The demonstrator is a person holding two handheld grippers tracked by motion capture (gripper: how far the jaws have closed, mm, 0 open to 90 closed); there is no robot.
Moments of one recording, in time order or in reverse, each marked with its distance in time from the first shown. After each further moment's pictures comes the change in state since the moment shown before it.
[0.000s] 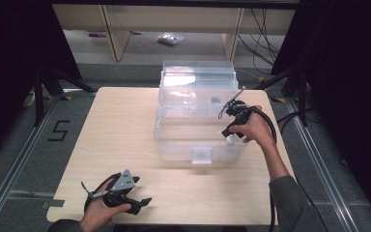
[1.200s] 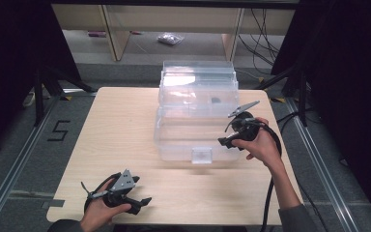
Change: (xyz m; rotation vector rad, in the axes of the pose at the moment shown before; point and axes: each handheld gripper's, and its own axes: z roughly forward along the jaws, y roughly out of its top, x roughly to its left) left arm 0.001 0.000 -0.001 0.014 0.010 0.002; right arm 0.039 -0.044 -0.031 -0.255 0.064 -0.028
